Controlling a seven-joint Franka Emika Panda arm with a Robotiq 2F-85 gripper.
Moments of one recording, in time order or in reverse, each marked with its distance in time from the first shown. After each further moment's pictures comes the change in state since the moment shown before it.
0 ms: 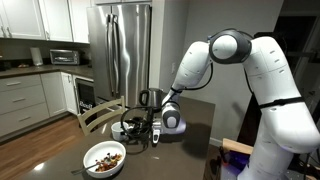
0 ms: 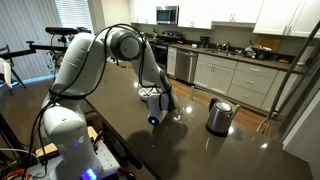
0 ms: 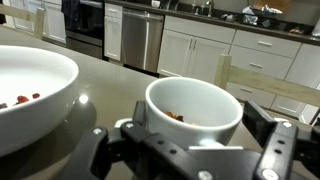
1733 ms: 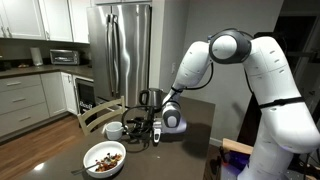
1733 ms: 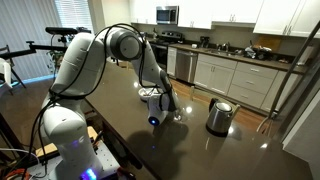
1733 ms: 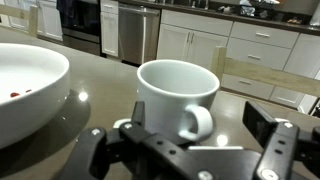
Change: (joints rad) arm 0.000 -0.002 -0.013 0.000 0.000 0.024 0.035
